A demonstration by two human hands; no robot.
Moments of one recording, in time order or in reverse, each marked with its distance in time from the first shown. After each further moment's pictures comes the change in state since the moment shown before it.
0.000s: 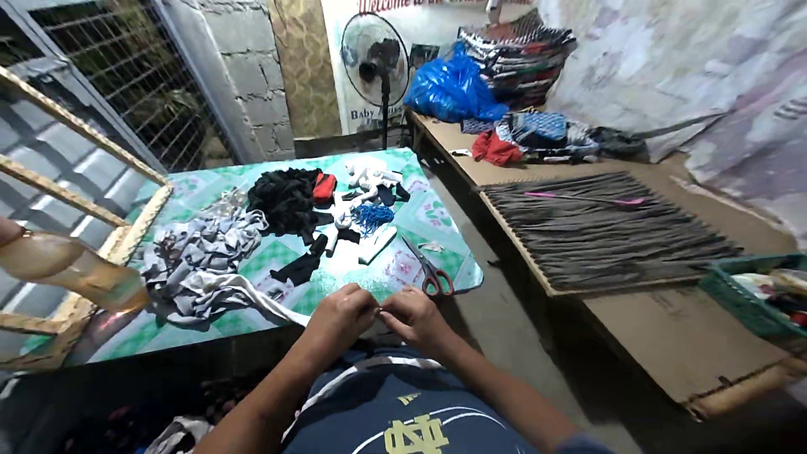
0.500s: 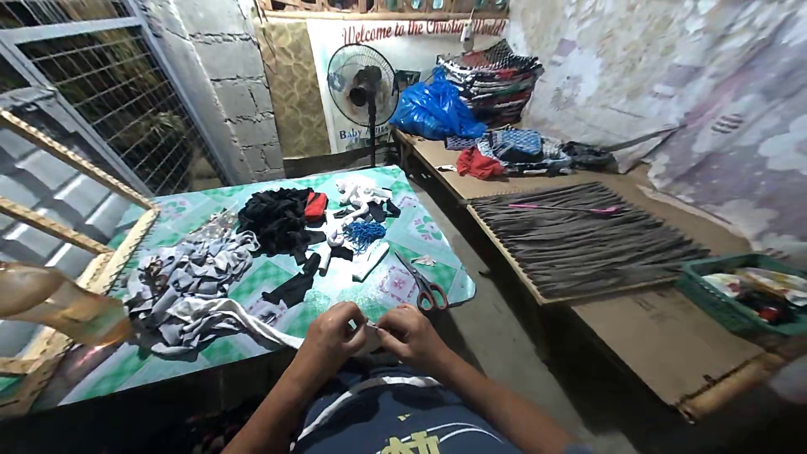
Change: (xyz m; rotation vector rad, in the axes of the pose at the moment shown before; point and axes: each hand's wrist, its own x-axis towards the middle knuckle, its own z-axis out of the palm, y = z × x) left_hand -0.005 -0.008 0.002 -0.166 0.038 -0.085; right_hand -0.002 0.005 0.004 0.007 -0.016 0.034
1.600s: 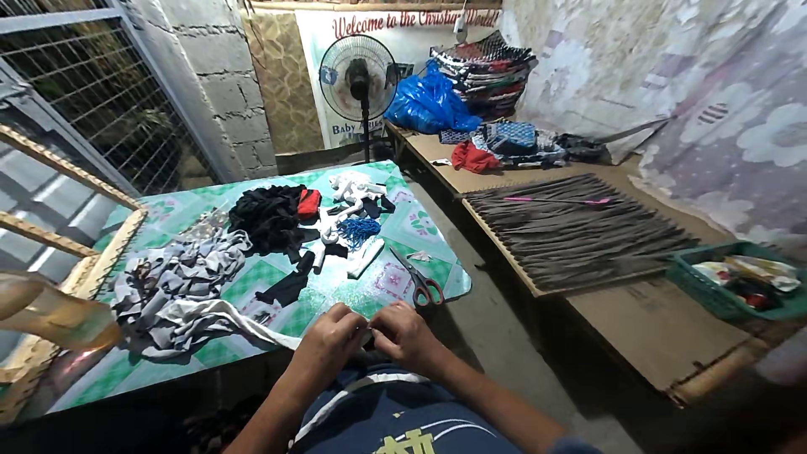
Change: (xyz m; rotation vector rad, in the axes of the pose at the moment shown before) left_hand -0.007 -0.009 0.010 0.198 0.065 0.225; right_hand -0.001 -0.003 0.004 -0.057 0.005 -0.027
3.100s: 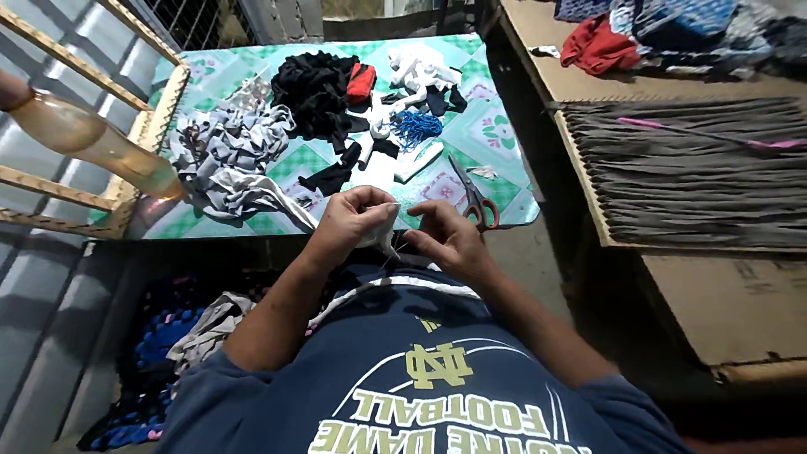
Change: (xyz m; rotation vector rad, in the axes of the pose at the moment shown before) left_hand 0.010 0.007 -0.035 -0.908 0.106 -0.631; right_hand 0.015 -0.013 -0.008 0.456 -0.043 0.106
